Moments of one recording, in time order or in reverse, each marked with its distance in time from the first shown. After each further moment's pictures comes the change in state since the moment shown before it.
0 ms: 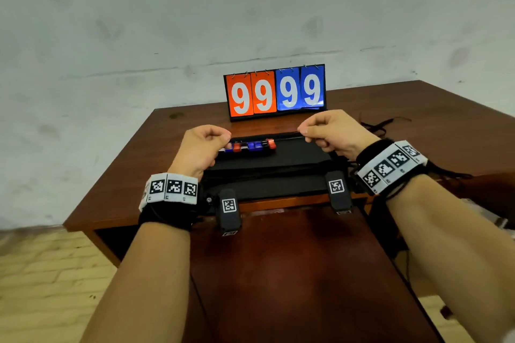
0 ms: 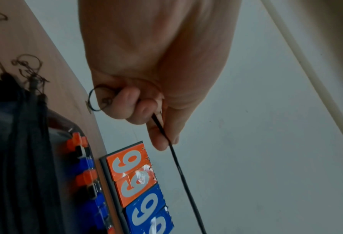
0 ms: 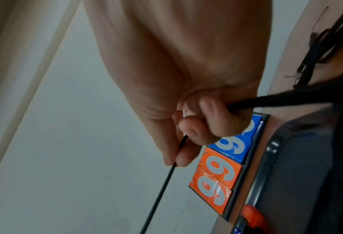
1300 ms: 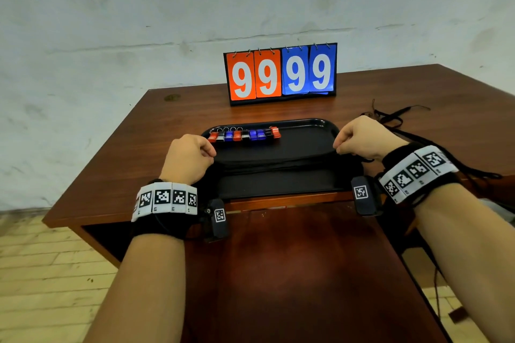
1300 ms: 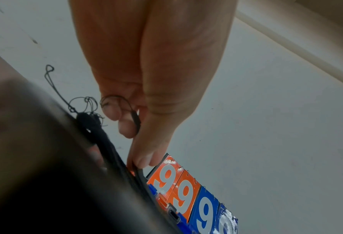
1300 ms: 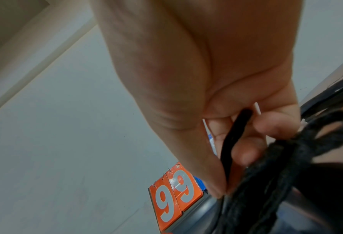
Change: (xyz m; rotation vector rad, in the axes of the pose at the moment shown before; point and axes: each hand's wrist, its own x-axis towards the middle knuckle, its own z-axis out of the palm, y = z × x) left_hand 0.026 -0.055 -0.016 0.700 -0.042 0.081; right_hand 0.027 0.055 -0.029 -0.692 0.020 0.131
